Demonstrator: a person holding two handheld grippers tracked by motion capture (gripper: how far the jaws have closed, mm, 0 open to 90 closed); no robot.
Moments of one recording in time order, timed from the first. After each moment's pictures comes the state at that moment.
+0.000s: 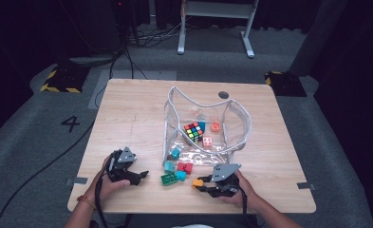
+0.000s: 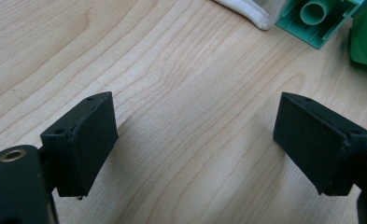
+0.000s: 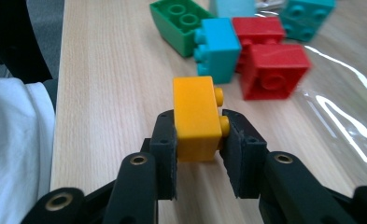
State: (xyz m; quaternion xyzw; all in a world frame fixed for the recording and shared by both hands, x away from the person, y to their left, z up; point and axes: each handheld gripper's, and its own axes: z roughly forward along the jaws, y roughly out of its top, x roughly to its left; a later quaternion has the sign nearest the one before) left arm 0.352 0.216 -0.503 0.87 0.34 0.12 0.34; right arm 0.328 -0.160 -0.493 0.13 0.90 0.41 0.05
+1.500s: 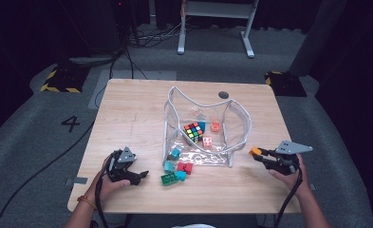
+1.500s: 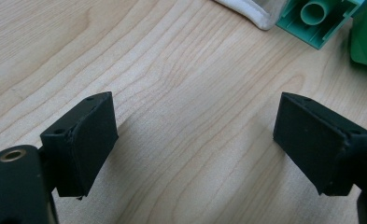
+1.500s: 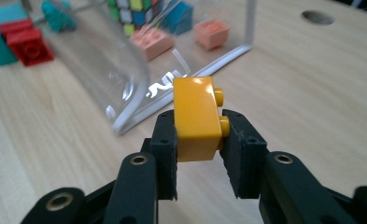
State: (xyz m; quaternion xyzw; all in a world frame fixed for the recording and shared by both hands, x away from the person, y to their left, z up) left arm 0.352 0.215 -0.503 0.87 0.34 0.12 0.34; right arm 0.376 -0.335 -0.455 0.30 0.82 0.45 0.19
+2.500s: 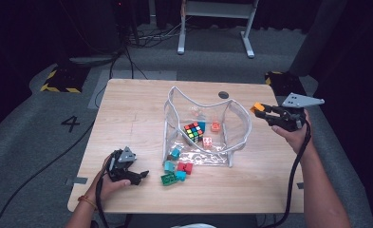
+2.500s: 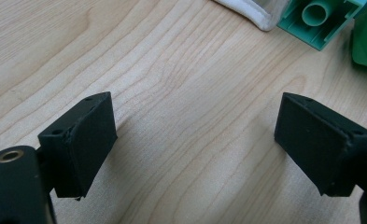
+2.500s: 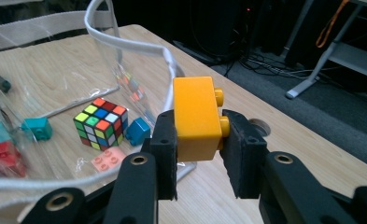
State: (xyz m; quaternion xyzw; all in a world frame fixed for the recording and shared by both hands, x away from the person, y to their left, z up) left arm 0.353 0.215 -0.502 0.87 0.34 0.12 0.34; right arm 0.446 -0.313 -0.335 0.27 0.80 0.48 0.23
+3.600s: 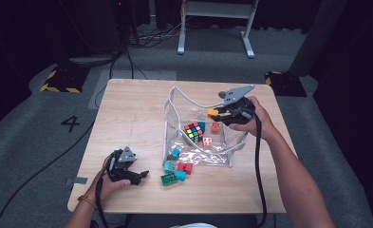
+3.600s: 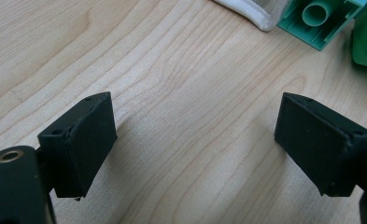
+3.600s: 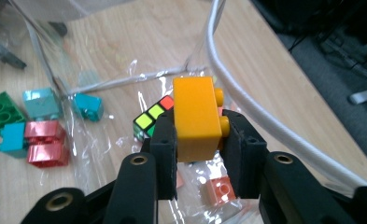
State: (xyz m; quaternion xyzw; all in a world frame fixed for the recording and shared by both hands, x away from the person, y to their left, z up) left arm 0.353 0.215 -0.503 0.87 0.34 0.12 0.34; right arm 0.472 -0.173 -0.327 0.12 0.92 0.34 0.17
